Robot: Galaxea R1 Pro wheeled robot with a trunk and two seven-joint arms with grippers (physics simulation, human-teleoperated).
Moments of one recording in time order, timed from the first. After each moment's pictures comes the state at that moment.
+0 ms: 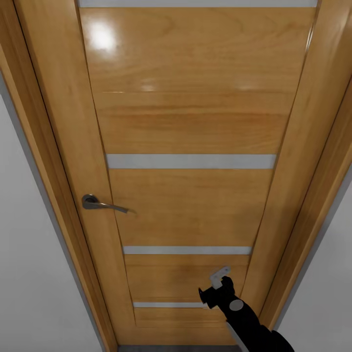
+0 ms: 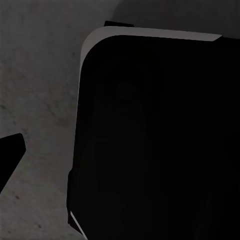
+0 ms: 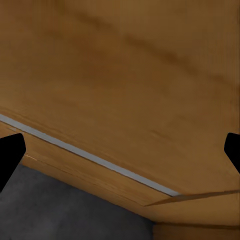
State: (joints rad) left arm 0.00 0.01 0.00 -0.03 0.13 -0.08 0.00; right arm -0.29 -0.14 0.55 -1.26 -0.12 0.53 -0.18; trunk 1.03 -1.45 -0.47
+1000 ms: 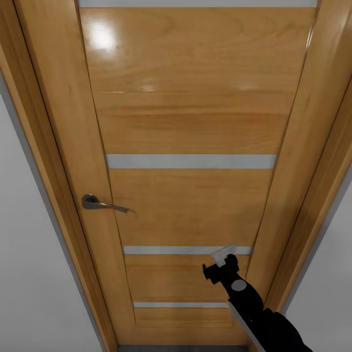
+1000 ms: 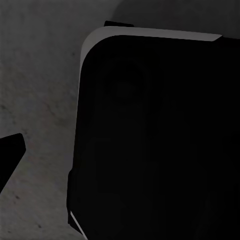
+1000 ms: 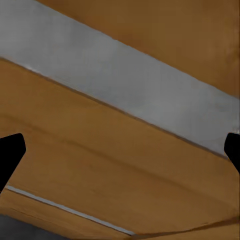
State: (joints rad) left arm 0.00 0.01 0.00 -0.03 0.13 -0.08 0.00; right arm -0.34 -0.16 0.52 -1.45 -0.07 0.64 -0.23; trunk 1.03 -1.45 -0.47
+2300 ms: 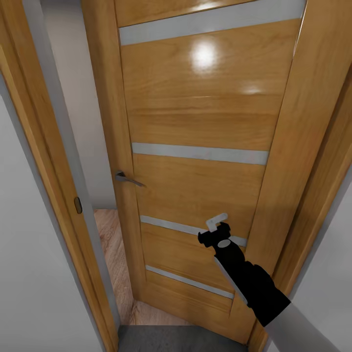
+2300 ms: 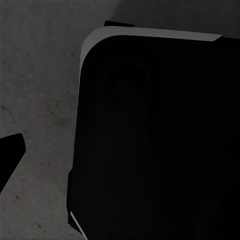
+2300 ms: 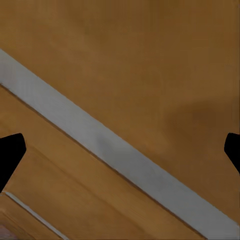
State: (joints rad) left arm 0.00 0.01 0.00 -0.03 0.13 -0.08 0.00; right arm -0.62 -0.07 0.53 -1.28 -0.06 0.71 -0.26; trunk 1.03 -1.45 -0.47
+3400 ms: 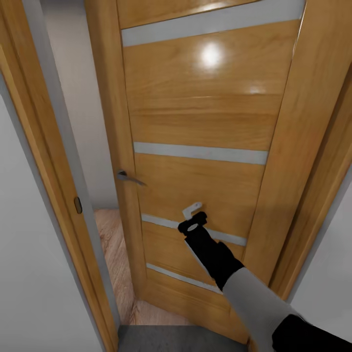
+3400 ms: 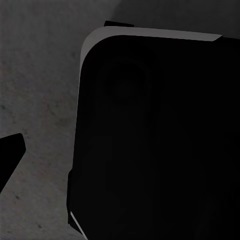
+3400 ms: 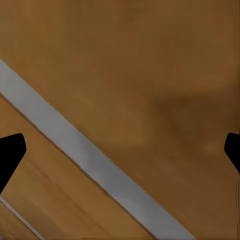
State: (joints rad) left arm 0.00 0.01 0.00 -0.03 0.13 -0.08 0.00; right arm -0.85 0.17 0.53 -0.84 0.08 0.62 -0.26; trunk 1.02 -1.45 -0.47
